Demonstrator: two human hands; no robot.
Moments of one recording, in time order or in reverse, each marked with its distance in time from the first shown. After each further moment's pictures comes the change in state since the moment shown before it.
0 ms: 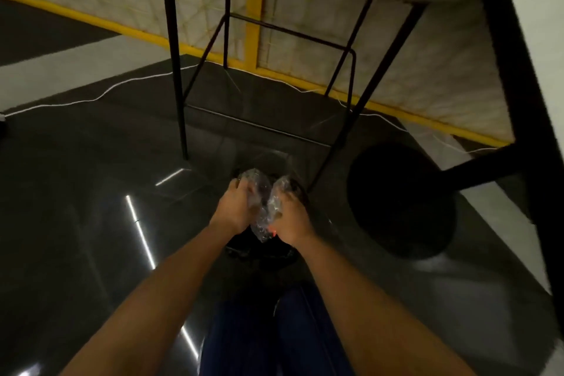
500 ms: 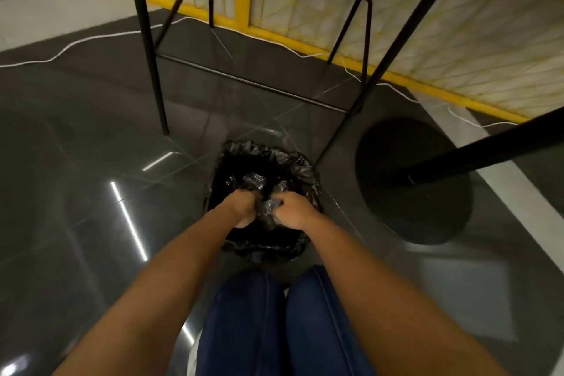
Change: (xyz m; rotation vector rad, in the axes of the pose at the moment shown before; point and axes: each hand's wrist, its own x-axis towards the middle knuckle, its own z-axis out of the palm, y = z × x) left_hand 0.070 -0.067 0.104 0.236 -0.359 0.078; right_hand 0.071 0.061 0.056 -0.007 -0.239 0.188
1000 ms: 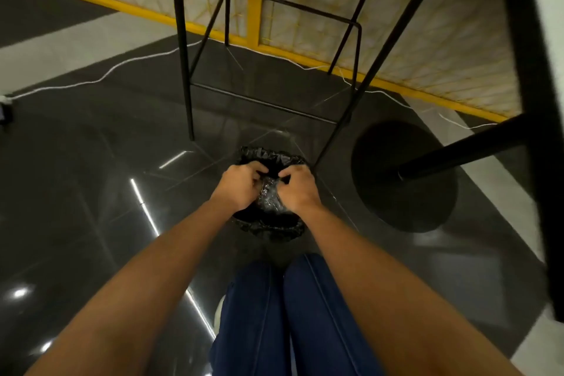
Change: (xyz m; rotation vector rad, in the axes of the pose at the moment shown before) left_hand -0.133 0.041 -0.102 -0.266 0.360 0.042; right_hand -0.111 -0.063 -0.038 0.128 0.359 -0.087
